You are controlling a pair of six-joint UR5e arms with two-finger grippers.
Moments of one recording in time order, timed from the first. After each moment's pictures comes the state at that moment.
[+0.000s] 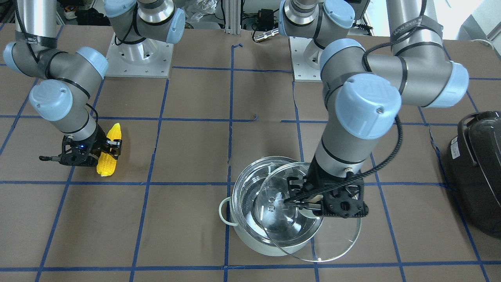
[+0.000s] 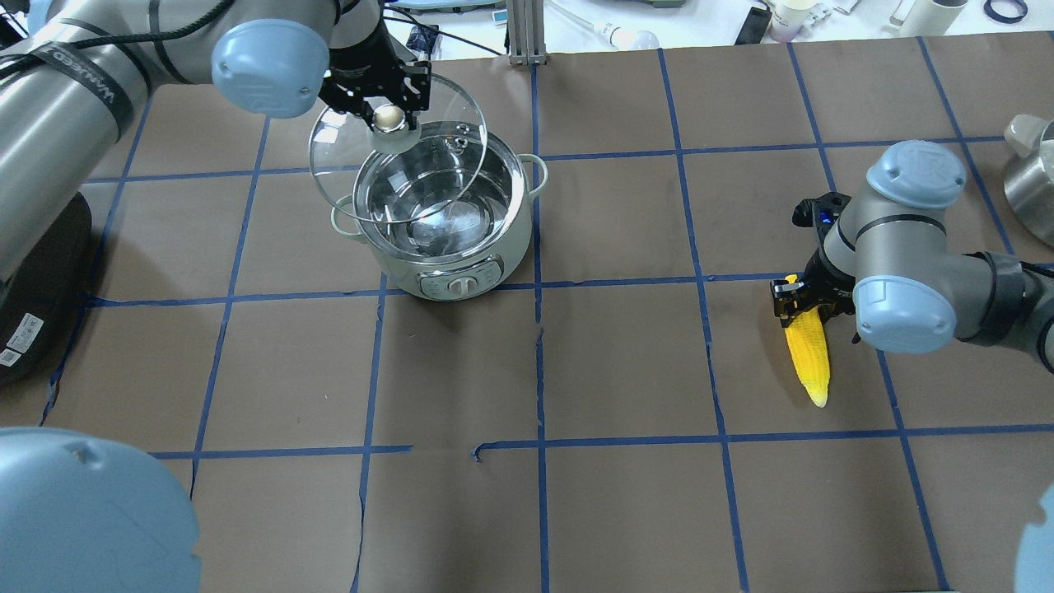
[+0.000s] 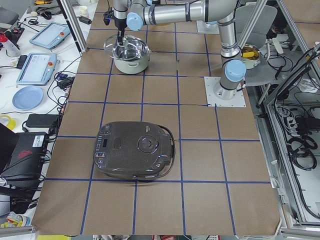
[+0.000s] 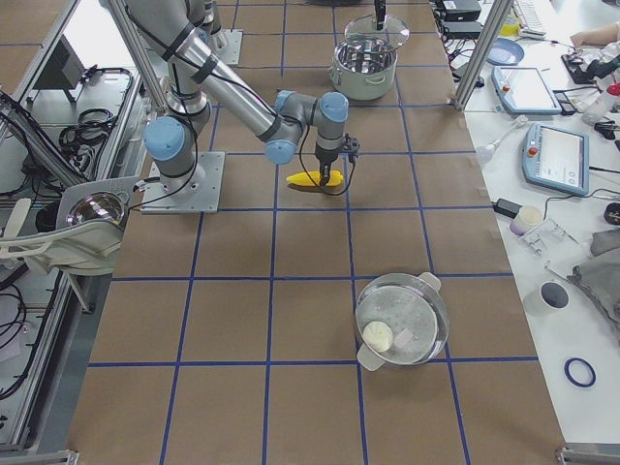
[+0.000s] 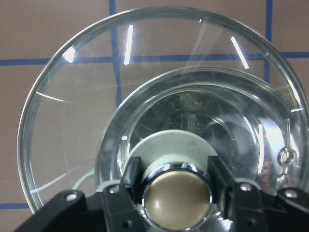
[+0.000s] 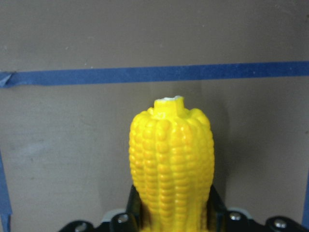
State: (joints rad) left arm -1.63 -2.00 -1.33 -1.24 1.57 -0.02; right arm 1.30 -1.34 2.13 -2.31 -1.60 -0.24
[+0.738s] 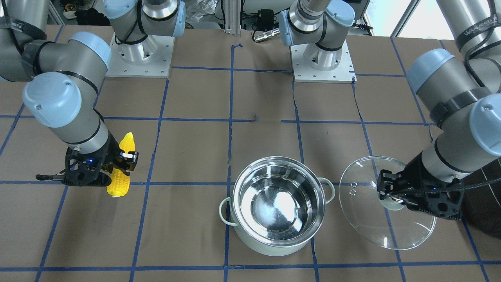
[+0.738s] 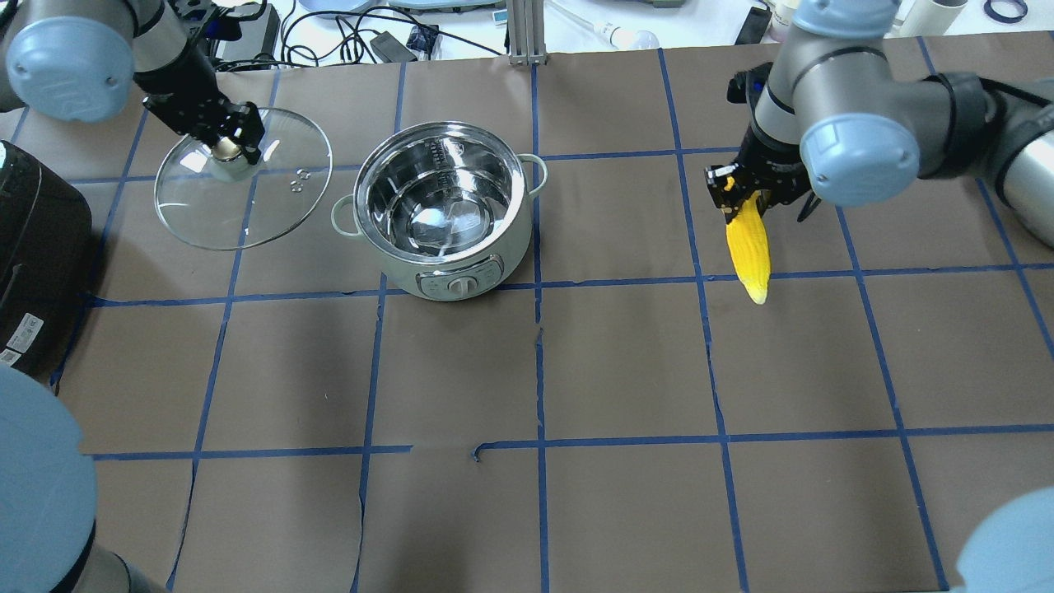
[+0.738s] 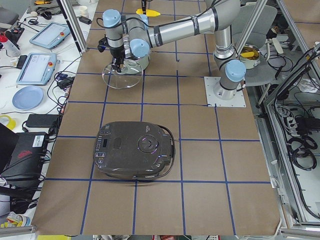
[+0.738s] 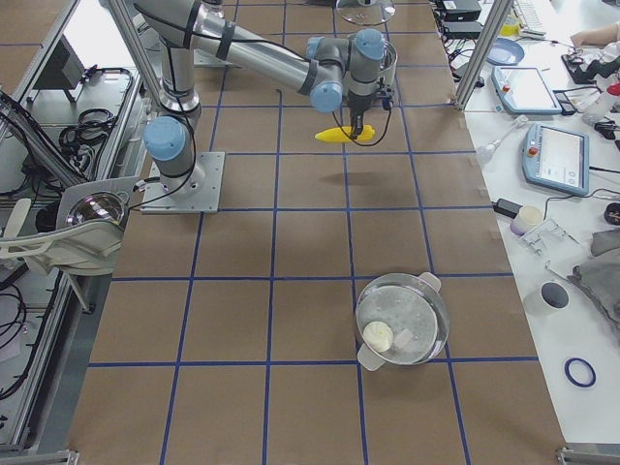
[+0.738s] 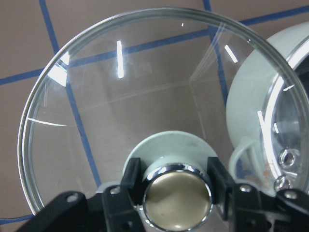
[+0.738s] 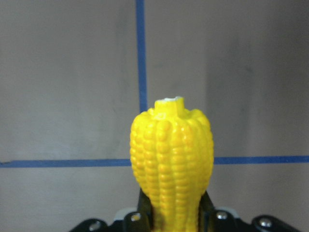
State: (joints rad) left arm -1.32 -1.96 -1.44 -1.30 1.57 0.51; right arm 1.56 -1.26 1.62 -1.94 -1.58 -0.01
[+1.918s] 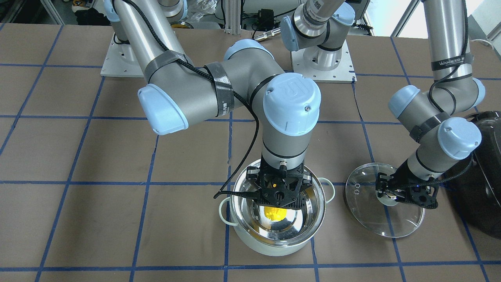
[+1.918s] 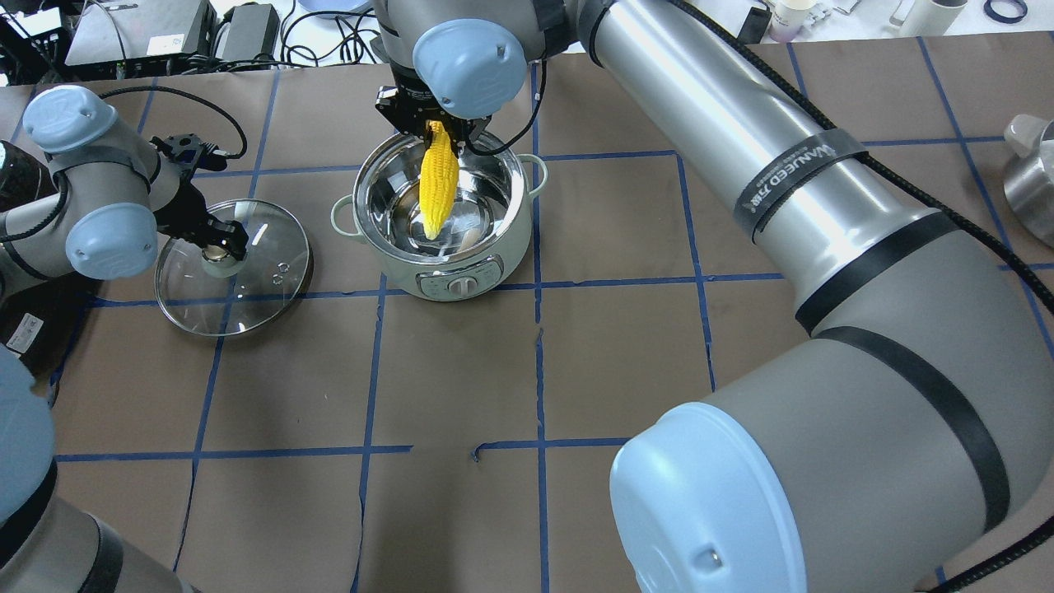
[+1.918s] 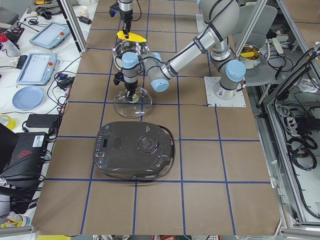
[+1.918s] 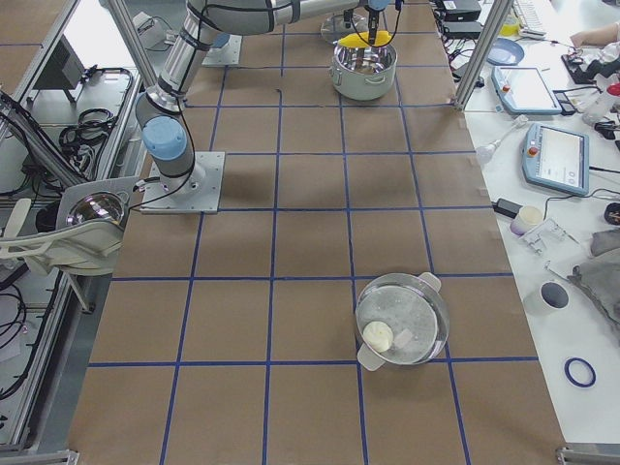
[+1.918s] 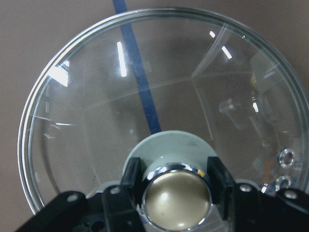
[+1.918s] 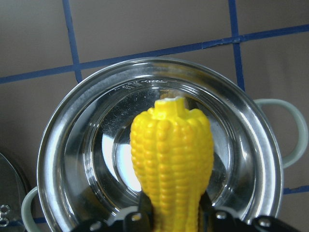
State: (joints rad) left arm -1.20 -2.00 -1.81 -0.83 1.56 0.64; right arm 2.04 -0.84 0.89 -1.73 -1.55 0.62
